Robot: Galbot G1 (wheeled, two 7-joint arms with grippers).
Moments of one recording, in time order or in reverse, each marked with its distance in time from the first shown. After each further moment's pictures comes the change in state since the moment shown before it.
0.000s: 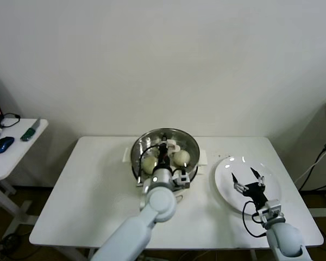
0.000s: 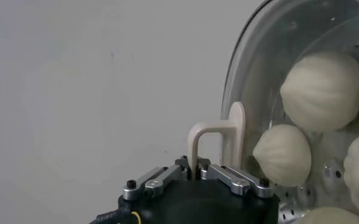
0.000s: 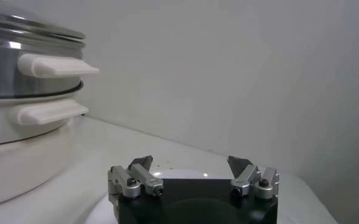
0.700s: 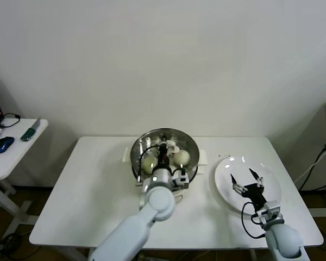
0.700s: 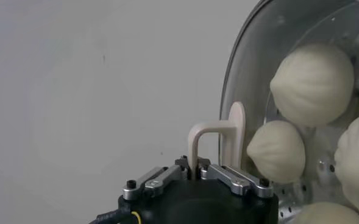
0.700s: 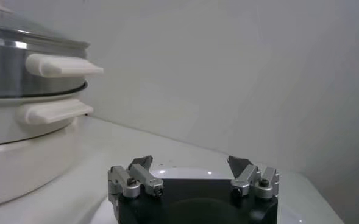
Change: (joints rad) left arm -0.022 0.020 0.019 0.023 0.000 0.000 0.008; right arm -0.007 0.010 0.004 0.005 0.000 -0.001 -0.013
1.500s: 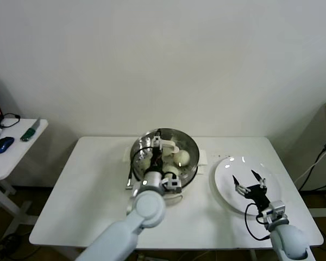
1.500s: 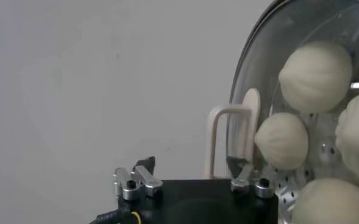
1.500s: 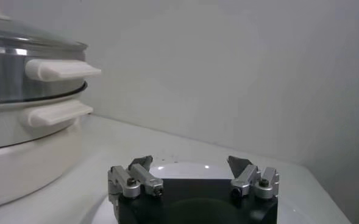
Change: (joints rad) left arm 0.048 0.112 -0.005 -0.171 -0.079 0.000 0.026; right arm -0.023 -0.022 0.022 0.032 0.049 -0.057 -0.027
